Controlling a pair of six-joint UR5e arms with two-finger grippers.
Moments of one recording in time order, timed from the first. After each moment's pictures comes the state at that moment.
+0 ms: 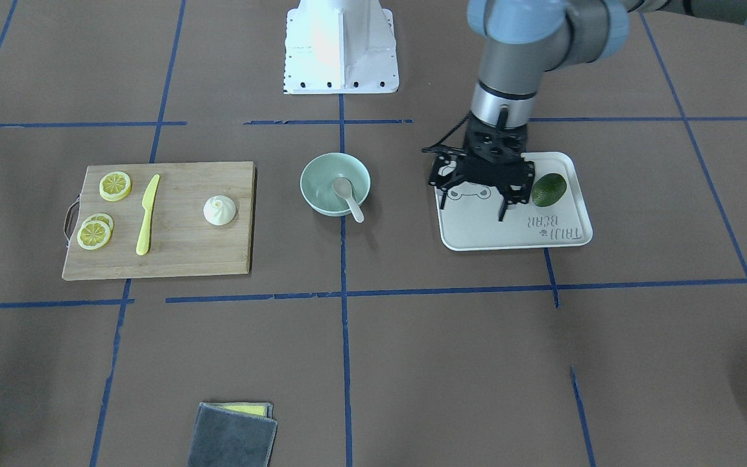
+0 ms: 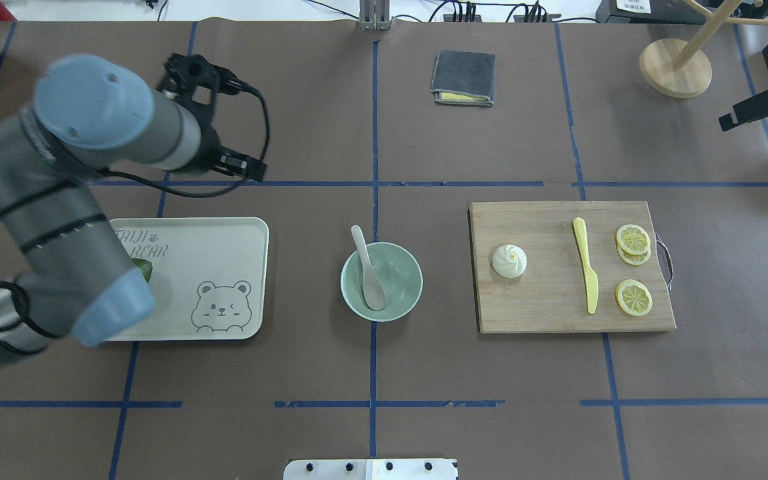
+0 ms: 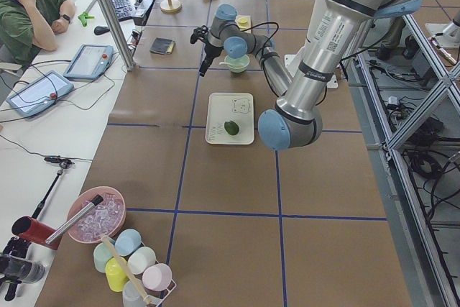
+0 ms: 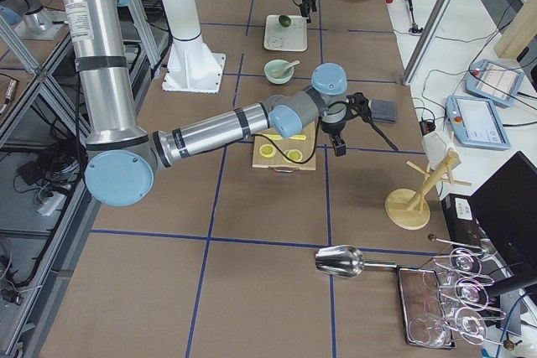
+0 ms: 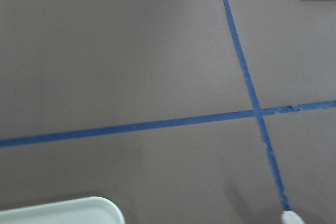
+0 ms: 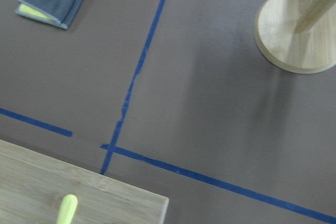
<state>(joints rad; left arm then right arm) -0.80 -2.04 -1.88 -1.65 -1.85 -0.67 1.26 -1.42 1.81 -1.28 2.34 0.40</state>
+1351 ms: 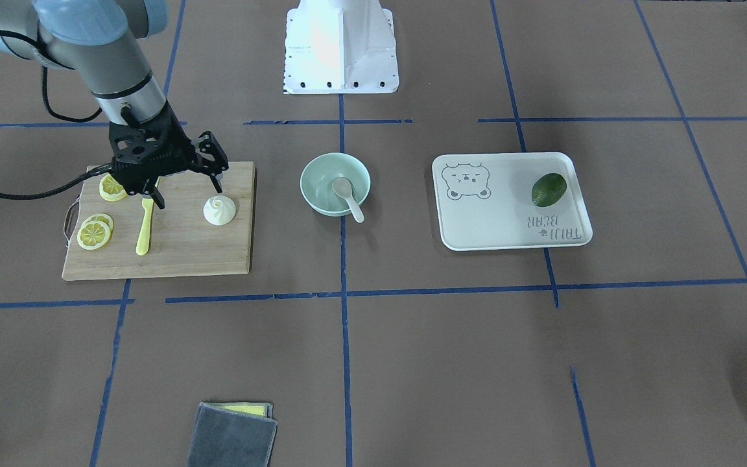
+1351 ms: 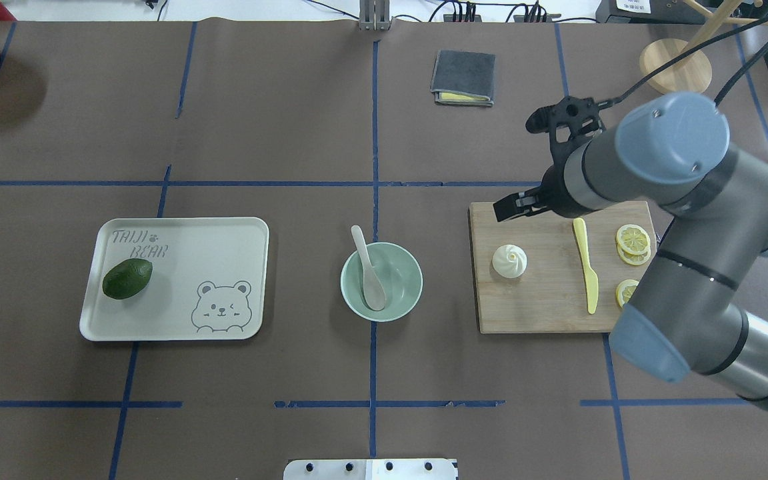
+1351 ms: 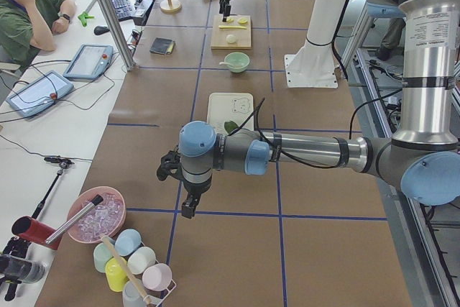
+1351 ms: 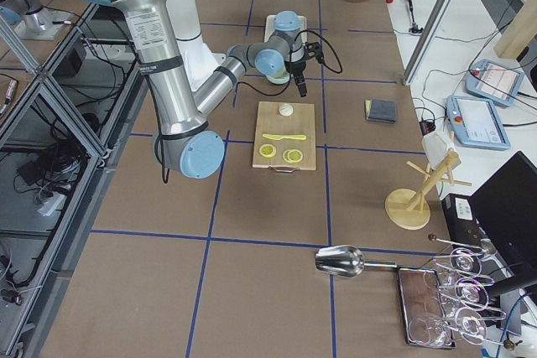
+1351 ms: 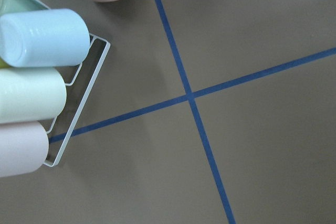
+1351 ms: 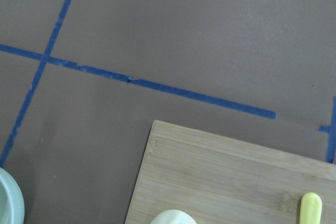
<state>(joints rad) -1.59 -1.51 -1.70 -1.64 -2.28 0.23 0.66 -1.24 1.97 -1.45 1.83 0.89</state>
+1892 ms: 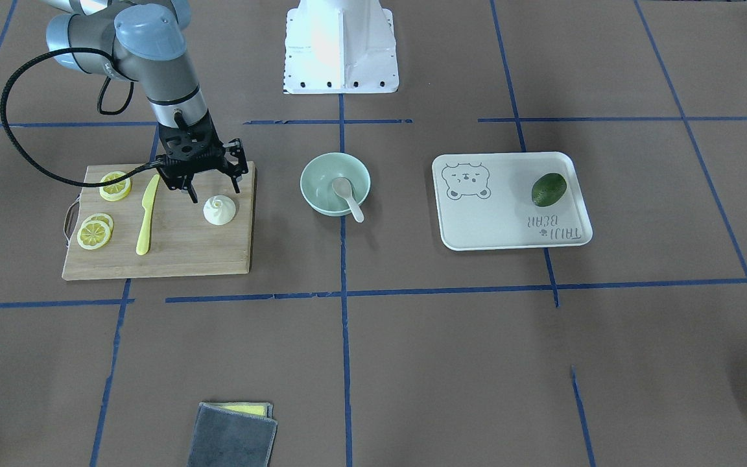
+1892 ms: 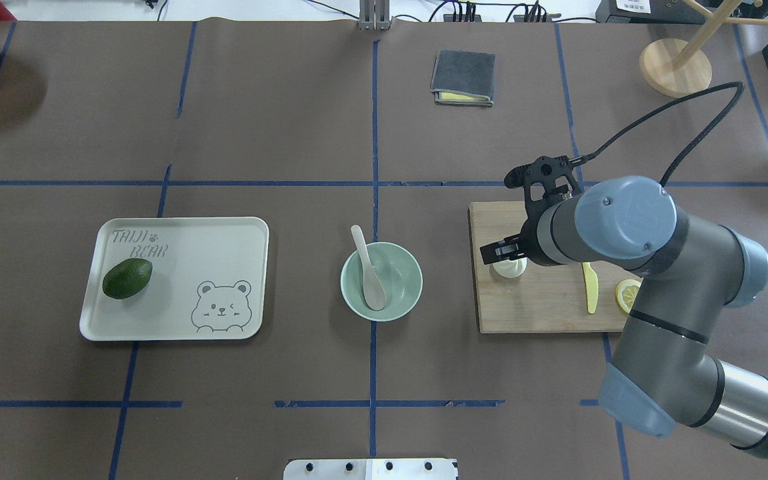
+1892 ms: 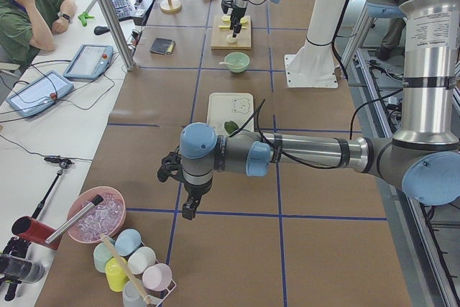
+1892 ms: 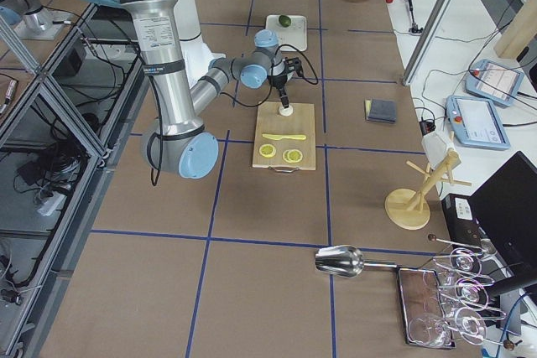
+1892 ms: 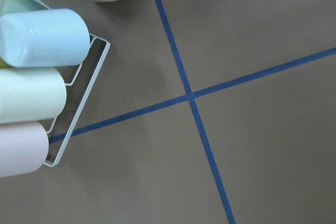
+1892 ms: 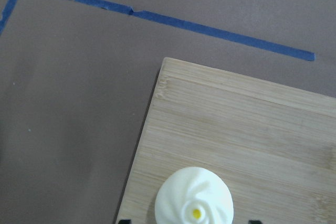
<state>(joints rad) -1.60 -1.51 -1.69 -1.64 -2.28 0.23 0.50 -1.29 1.91 -1.36 1.69 0.96</state>
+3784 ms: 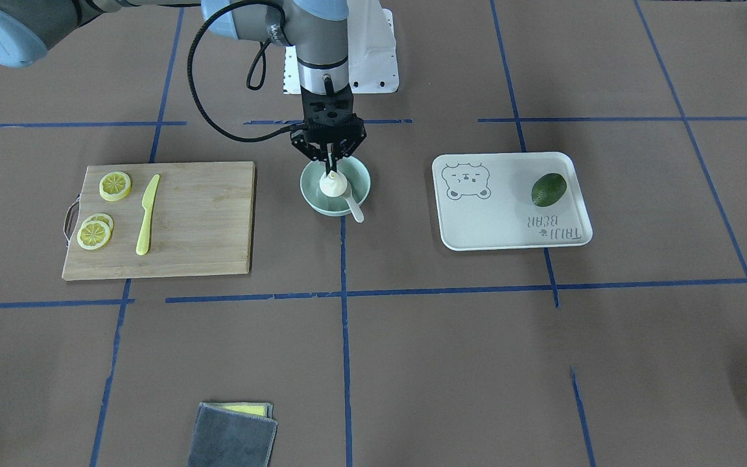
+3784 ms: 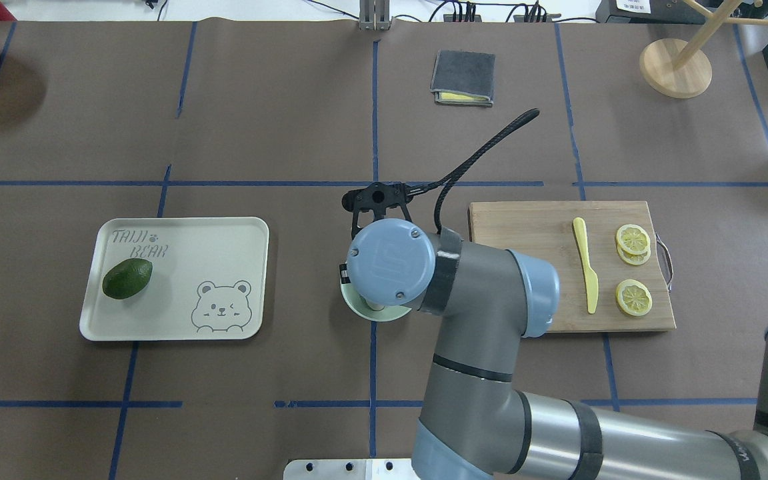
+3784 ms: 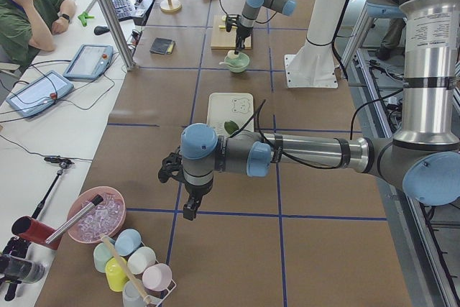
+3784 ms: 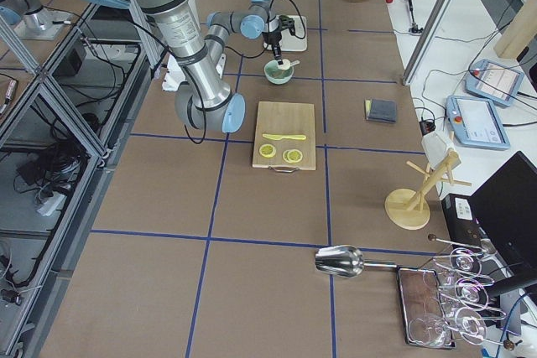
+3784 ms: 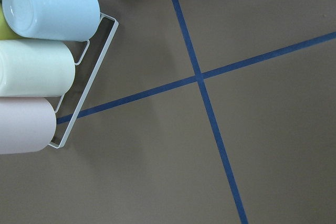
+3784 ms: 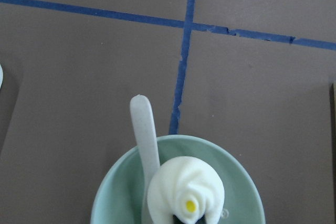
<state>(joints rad) -1.60 -1.51 -1.69 -1.64 -2.28 0.23 0.34 -0.80 1.73 -1.69 1.52 1.20</state>
